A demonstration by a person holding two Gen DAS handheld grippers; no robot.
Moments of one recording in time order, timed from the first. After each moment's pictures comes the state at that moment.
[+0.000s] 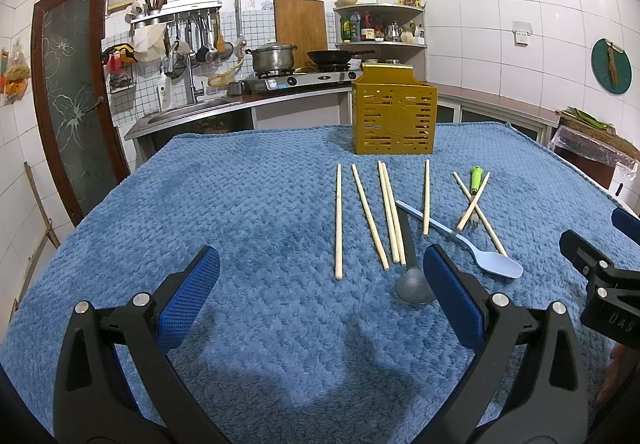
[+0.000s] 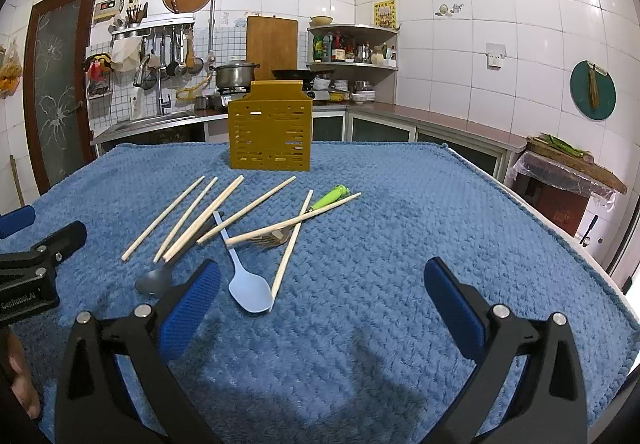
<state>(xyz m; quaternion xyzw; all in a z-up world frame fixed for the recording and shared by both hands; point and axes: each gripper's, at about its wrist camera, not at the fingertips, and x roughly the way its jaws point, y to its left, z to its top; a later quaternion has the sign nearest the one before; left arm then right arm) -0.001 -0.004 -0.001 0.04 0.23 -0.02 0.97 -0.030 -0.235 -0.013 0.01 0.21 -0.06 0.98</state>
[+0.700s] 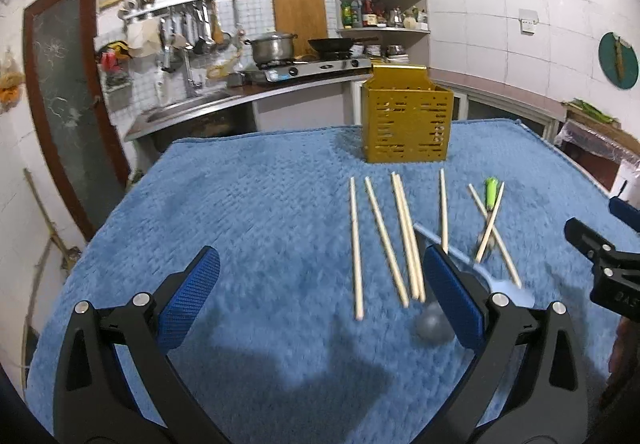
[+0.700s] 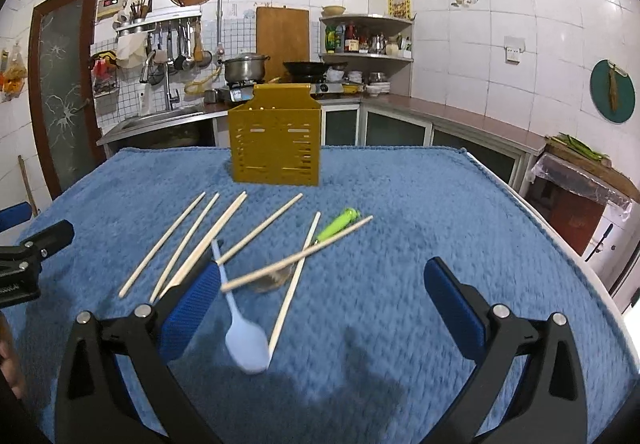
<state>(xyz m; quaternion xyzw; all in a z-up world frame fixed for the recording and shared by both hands) 0.047 0.006 0.033 0.05 0.27 -0.03 0.96 0.029 -0.254 0.018 0.01 0.24 -0.03 0.97</state>
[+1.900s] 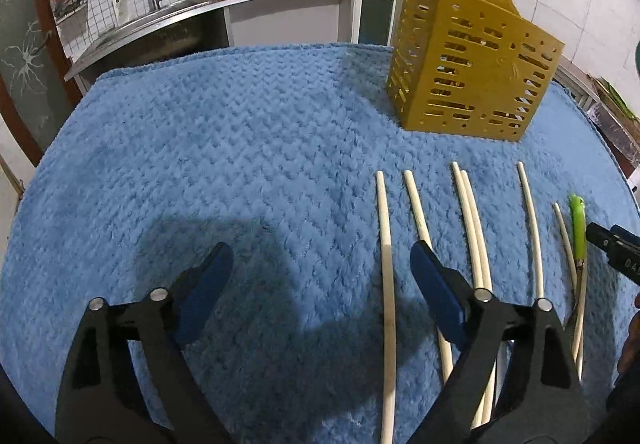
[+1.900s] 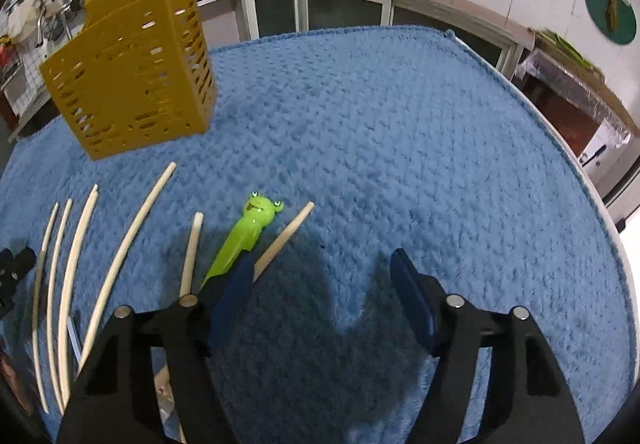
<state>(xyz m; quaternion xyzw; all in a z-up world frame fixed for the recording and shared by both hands) 0.257 0.003 -0.032 0.02 0.44 -0.04 0.90 0.218 -0.321 -0.041 0.09 0.45 -0.12 0.88</state>
